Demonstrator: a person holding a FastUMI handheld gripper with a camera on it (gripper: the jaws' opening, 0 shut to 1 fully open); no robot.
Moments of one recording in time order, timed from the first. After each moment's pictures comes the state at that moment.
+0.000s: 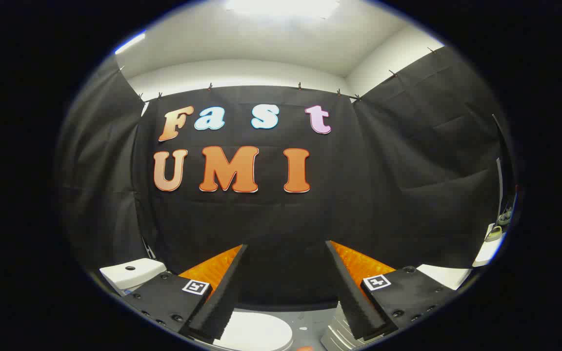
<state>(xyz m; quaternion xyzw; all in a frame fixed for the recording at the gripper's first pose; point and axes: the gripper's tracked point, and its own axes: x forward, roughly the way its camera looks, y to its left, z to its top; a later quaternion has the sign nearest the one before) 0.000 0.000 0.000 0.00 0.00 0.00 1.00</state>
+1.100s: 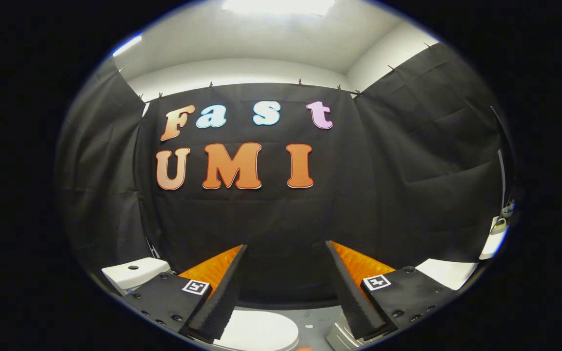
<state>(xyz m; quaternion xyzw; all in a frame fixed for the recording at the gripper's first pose) 0.001 0.006 -0.017 0.01 0.01 0.01 1.00</state>
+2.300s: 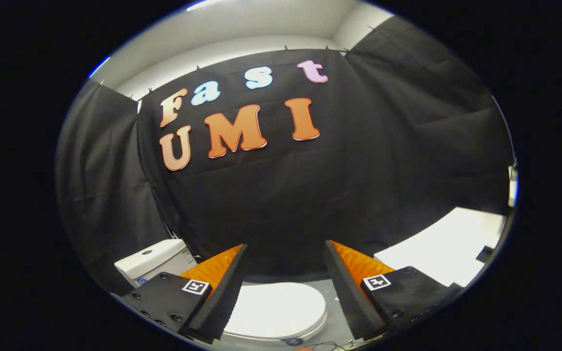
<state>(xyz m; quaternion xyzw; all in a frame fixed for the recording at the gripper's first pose) -0.004 0.012 -0.171 0.12 0.13 0.05 0.98</state>
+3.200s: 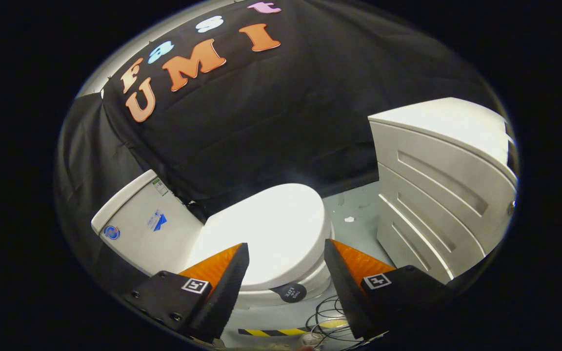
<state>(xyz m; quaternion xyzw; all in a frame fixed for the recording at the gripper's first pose) -0.059 0.019 -0.468 0.20 0.34 0.04 0.92</state>
